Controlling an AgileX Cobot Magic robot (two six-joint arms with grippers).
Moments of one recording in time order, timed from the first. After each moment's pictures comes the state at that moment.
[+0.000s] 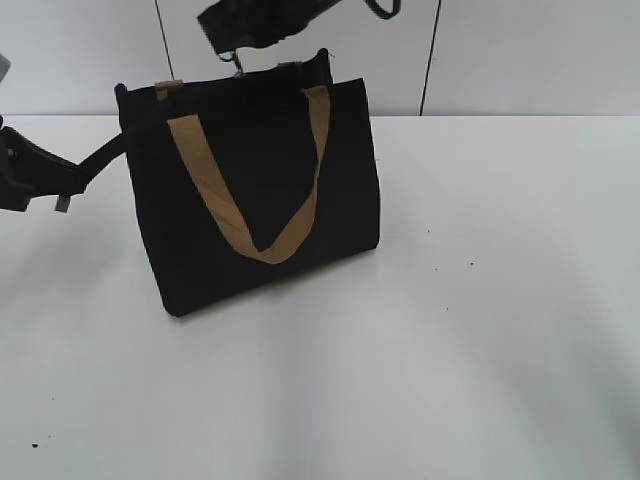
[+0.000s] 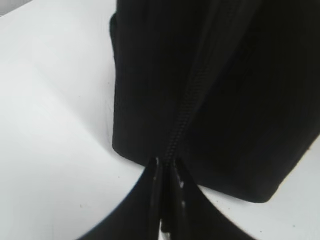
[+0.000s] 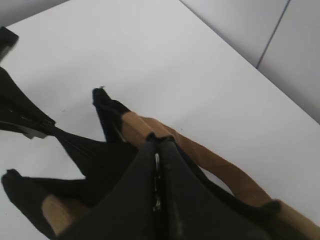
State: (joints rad) left arm 0.11 1.63 -0.90 -1.17 0.70 1.80; right arm 0.55 2.08 -1.89 0.60 0.63 -0.72
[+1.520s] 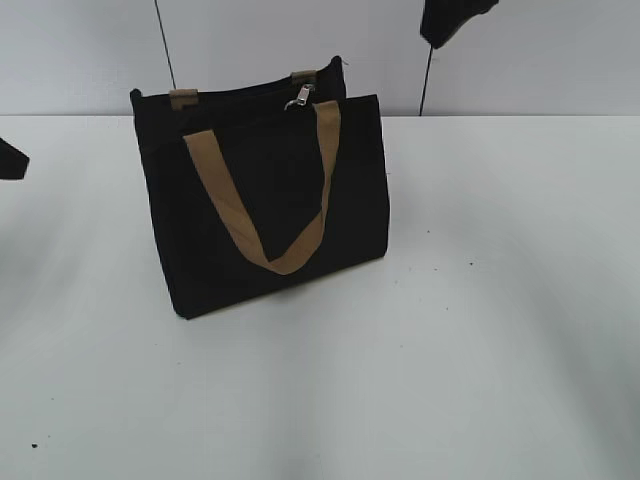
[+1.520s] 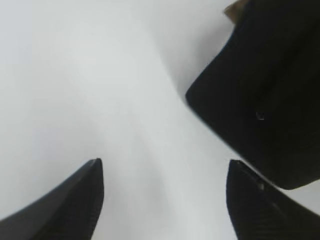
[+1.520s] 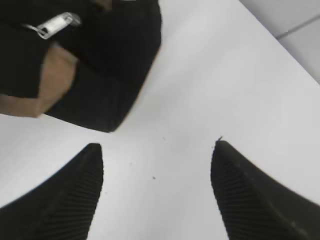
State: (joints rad) left arm 0.12 1.47 -0.92 -0.81 0.58 1.15; right arm 0.38 1.87 -1.90 0.08 1.18 -0.45
